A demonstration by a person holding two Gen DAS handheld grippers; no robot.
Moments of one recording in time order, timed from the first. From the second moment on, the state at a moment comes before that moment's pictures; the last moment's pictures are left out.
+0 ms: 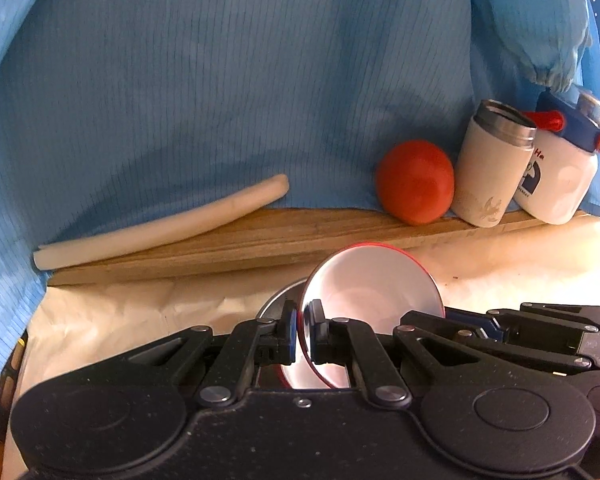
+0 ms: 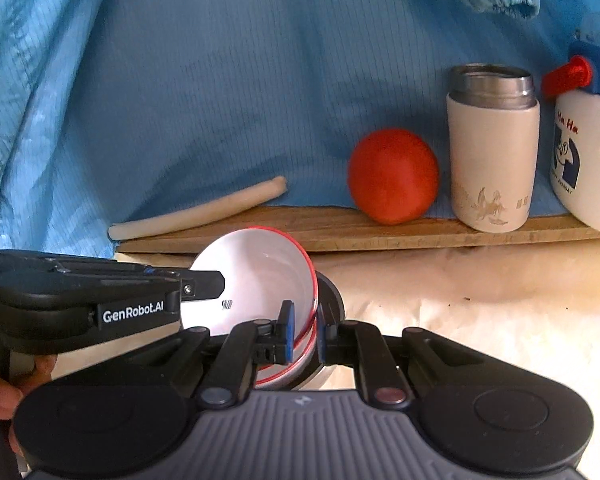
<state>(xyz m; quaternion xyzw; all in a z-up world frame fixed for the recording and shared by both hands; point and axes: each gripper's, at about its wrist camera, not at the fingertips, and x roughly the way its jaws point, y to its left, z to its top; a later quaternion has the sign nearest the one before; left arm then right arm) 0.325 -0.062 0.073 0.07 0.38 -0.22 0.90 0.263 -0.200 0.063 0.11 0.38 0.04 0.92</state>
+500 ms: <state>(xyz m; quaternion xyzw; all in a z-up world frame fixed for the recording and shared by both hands) 0.330 -0.058 0.064 0.07 0.40 -0.21 0.89 0.270 -0.205 0.056 0.11 0.39 0.05 0.91</state>
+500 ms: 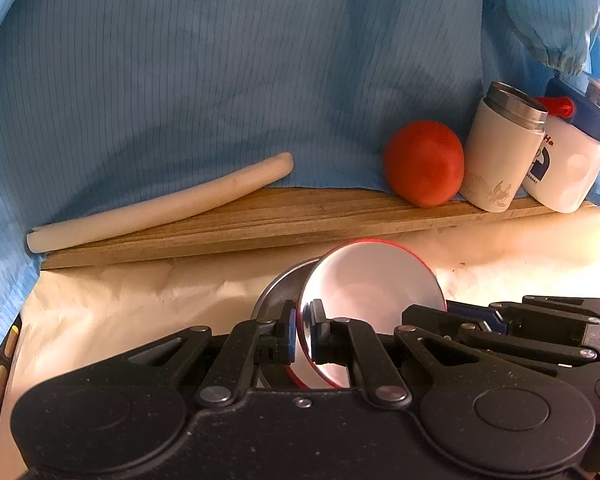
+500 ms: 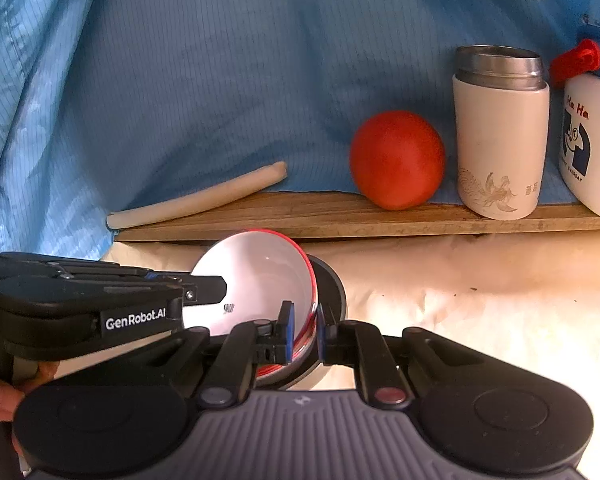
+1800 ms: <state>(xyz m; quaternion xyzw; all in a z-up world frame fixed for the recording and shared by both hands) 0.338 -0.052 0.057 0.06 0.42 -0.21 0.88 0.270 -0.203 0.057 0.11 0.40 0.07 0.90</state>
